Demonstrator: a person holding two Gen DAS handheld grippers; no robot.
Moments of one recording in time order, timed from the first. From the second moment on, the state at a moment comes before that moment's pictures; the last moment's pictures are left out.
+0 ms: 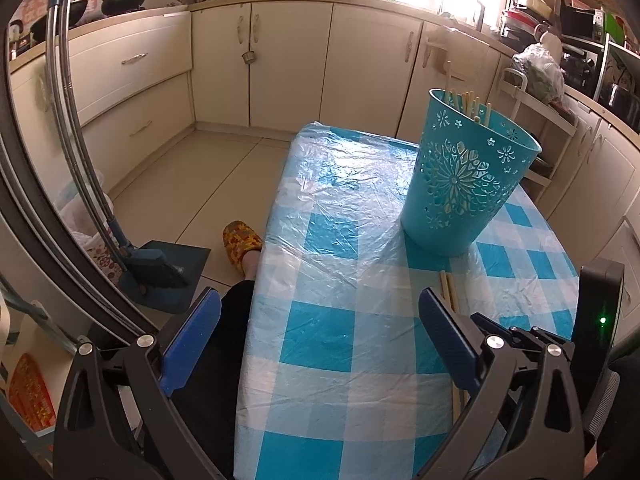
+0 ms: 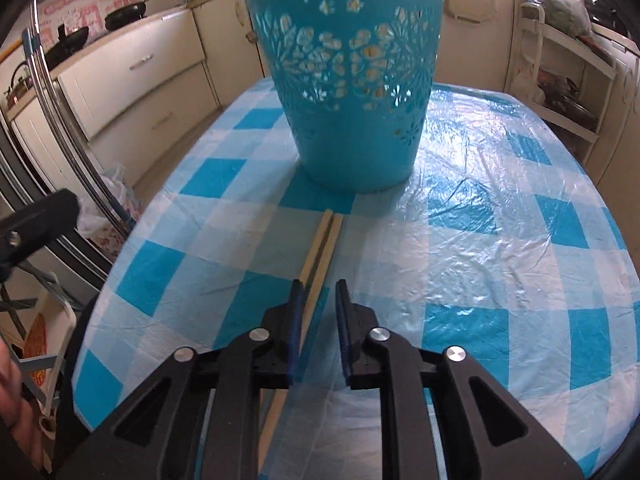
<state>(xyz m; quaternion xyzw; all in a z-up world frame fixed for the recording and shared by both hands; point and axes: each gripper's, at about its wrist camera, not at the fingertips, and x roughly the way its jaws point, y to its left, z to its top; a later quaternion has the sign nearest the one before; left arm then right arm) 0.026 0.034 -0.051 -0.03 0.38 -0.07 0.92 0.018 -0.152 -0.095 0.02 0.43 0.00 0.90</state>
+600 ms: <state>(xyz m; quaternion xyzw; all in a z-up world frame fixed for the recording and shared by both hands) 0.054 -0.068 -0.102 0.06 0.46 -0.15 0.87 -0.009 -0.239 -0.087 0.08 0.44 -0.04 0.89</state>
